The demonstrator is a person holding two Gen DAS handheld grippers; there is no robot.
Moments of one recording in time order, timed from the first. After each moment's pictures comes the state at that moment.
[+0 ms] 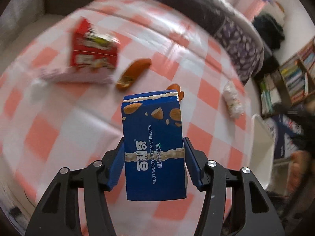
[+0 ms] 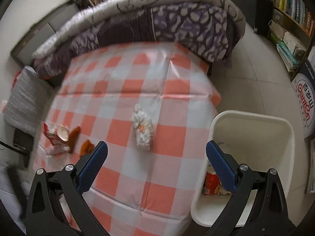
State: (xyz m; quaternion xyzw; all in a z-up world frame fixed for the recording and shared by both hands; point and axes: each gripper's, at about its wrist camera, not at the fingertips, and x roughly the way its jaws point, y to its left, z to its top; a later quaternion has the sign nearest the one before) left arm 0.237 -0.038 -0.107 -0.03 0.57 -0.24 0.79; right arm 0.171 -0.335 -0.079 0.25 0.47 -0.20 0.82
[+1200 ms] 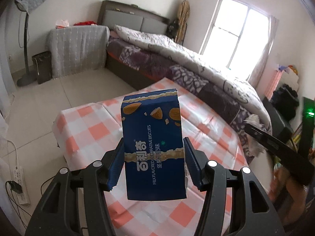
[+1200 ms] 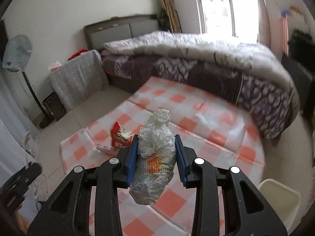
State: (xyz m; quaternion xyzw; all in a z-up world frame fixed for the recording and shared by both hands) left arm 0.144 0.051 0.015 -0.11 0.32 -0.08 0.94; right arm 0.175 -0.201 0.031 0.08 0.31 -0.01 0.95
